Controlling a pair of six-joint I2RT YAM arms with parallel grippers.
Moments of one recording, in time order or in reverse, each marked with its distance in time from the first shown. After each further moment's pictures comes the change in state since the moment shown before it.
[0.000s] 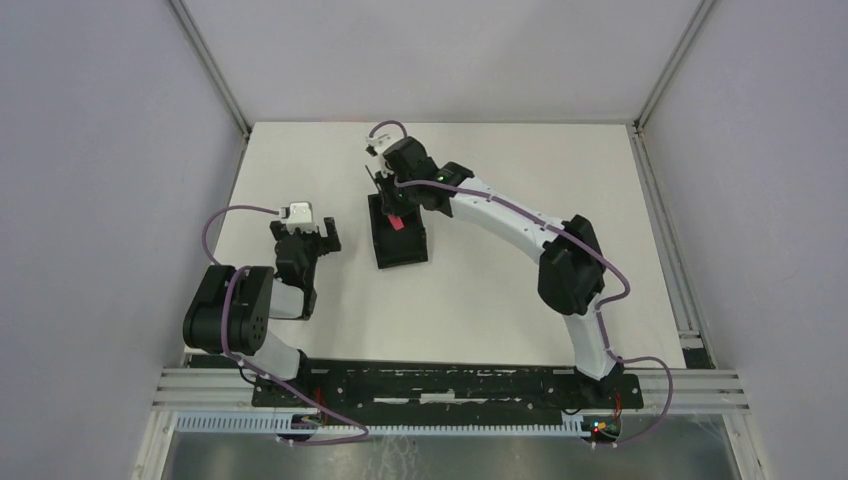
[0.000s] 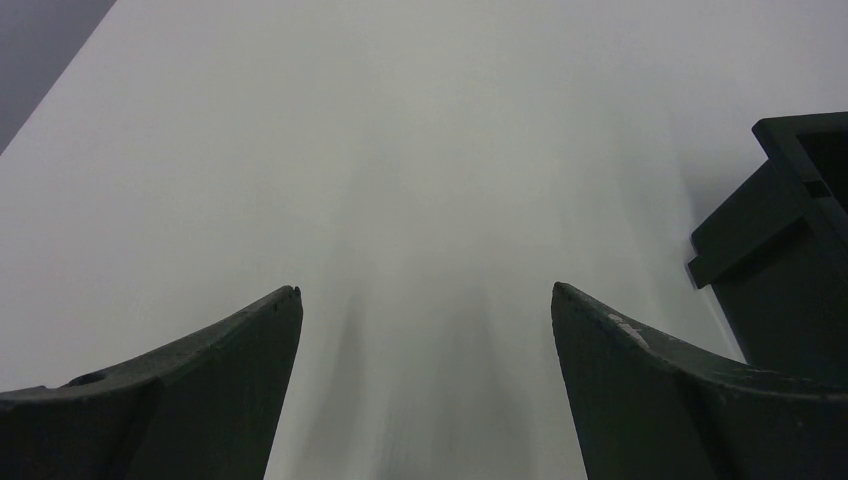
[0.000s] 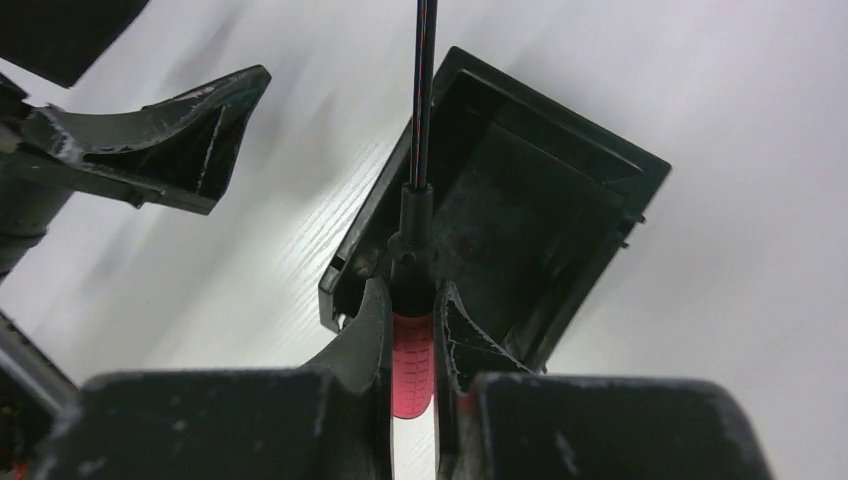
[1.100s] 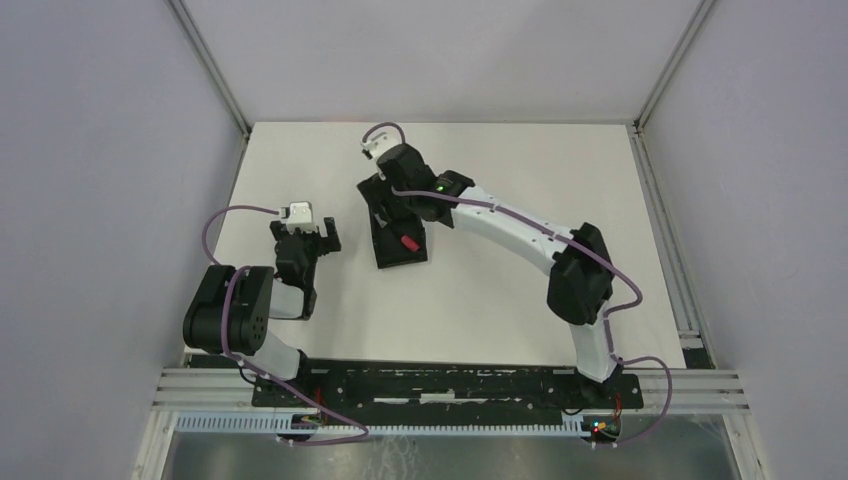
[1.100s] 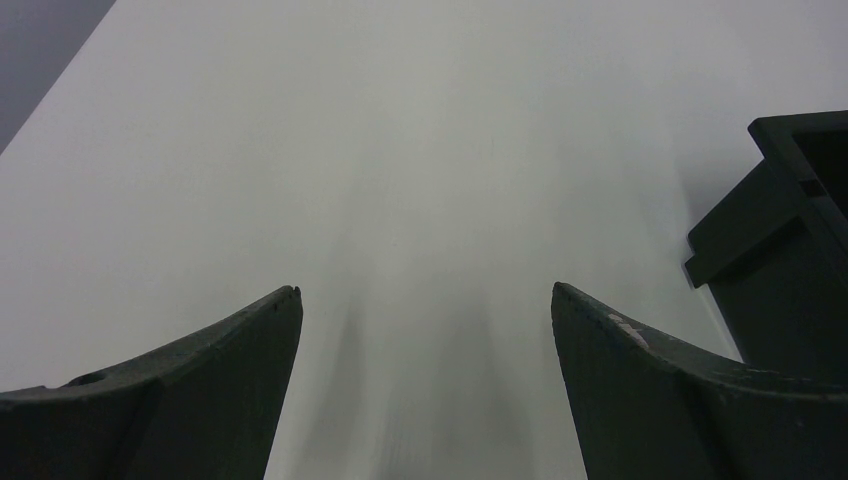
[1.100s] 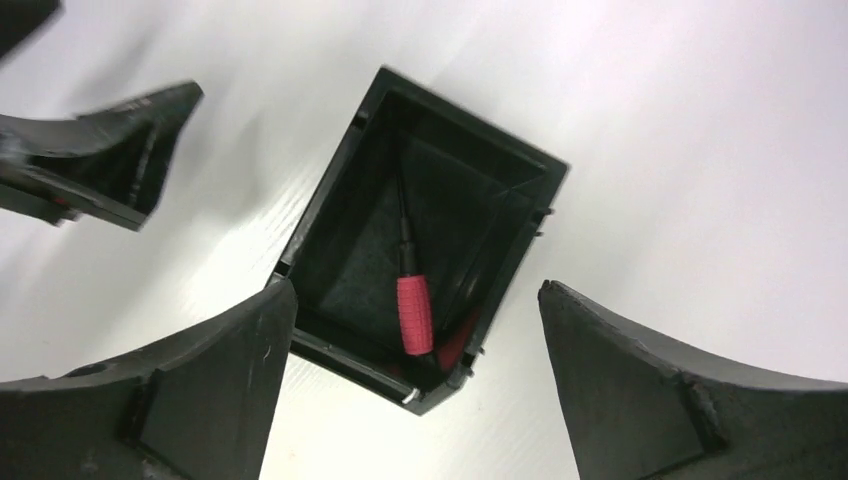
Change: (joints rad) left arm 0.000 0.000 0.000 0.000 0.000 0.000; right arm 0.087 0.006 -0.019 0.031 0.254 -0.105
